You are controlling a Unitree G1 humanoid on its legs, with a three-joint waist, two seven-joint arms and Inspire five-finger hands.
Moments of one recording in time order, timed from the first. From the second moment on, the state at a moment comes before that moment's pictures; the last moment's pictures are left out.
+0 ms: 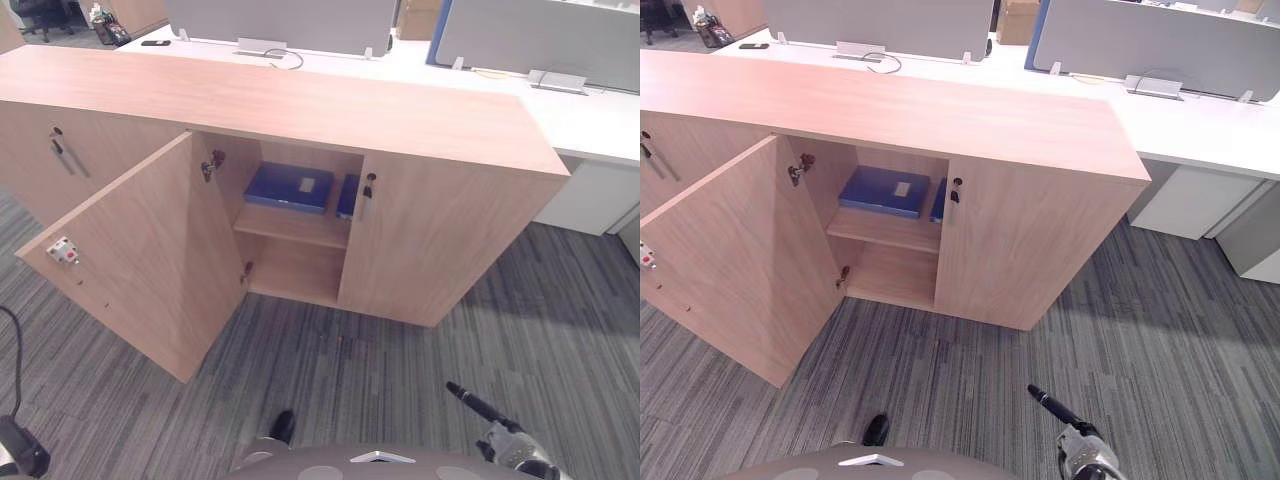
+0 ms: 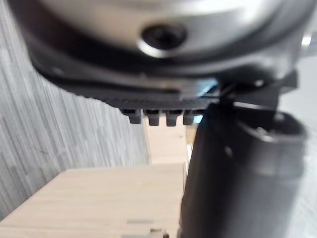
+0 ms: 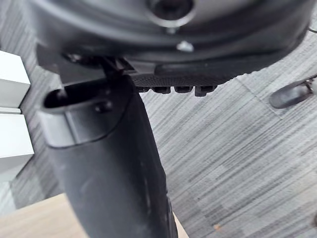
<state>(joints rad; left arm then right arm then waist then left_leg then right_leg) -0.28 0.91 0.79 0.93 -0.28 0.03 -0.05 -0.08 -0.17 -0.77 1.20 0.13 0.09 0.03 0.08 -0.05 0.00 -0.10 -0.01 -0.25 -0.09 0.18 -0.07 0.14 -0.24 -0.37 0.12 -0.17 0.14</state>
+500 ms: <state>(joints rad) -0.33 0.66 0.40 0.50 -0.26 0.05 -0.02 0.00 -0.04 -0.71 1.14 0.14 0.08 0.03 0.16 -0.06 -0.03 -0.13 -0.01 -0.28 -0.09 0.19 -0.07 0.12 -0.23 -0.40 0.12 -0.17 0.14</state>
